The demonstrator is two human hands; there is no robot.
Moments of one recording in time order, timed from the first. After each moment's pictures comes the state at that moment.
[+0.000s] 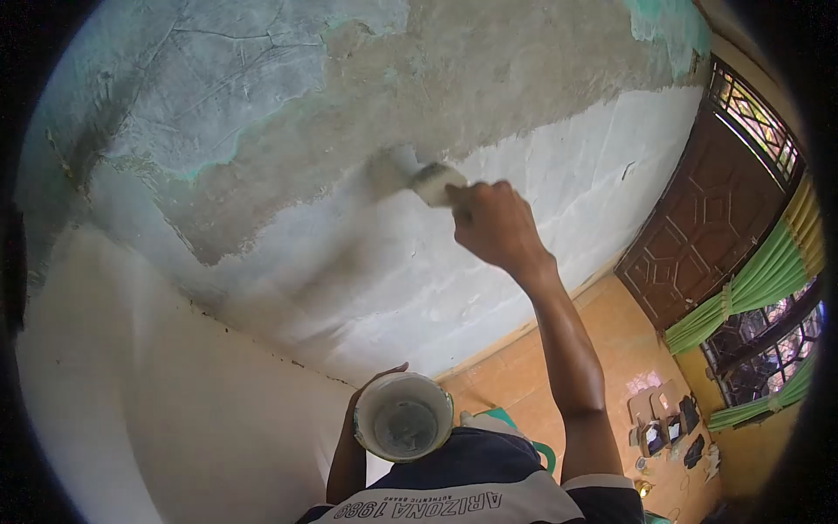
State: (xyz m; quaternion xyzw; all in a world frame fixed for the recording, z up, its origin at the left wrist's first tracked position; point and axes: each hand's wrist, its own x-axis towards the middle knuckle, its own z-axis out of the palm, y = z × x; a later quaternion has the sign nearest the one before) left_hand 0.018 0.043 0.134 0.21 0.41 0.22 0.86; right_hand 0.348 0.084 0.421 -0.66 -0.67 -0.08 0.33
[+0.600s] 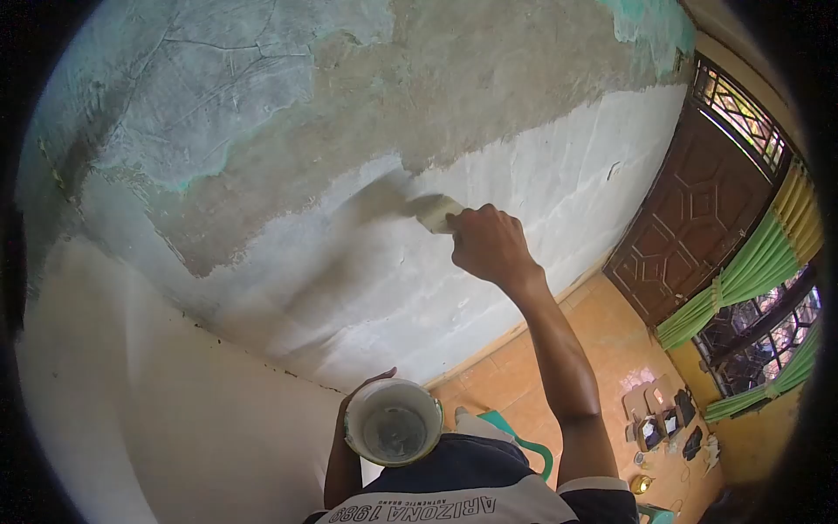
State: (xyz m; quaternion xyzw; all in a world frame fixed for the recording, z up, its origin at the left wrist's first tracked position) left_hand 0.023 0.076 0.158 0.14 0.44 0.03 0.89; right_hand 0.353 0.082 0.402 -0.73 -0.65 -0.05 0.23
